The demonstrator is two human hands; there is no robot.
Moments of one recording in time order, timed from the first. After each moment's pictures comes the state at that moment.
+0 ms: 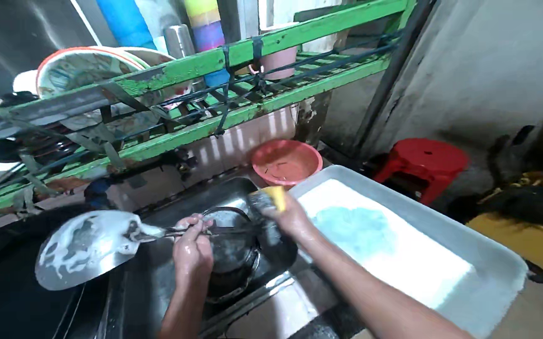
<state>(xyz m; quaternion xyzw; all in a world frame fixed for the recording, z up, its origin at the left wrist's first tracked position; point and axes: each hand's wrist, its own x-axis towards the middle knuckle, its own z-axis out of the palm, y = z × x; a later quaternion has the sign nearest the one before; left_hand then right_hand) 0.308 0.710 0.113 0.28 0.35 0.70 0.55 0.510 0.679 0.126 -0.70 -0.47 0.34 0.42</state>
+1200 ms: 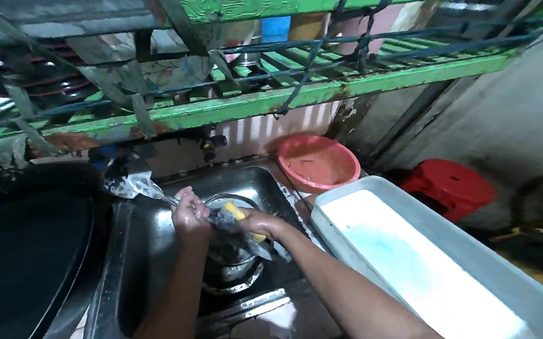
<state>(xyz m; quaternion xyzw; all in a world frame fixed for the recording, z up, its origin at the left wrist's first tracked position) 0.274 0.787 0.080 0.17 0.42 0.72 0.53 0.432 0.777 0.067 -0.55 -0.55 0.61 0.13</state>
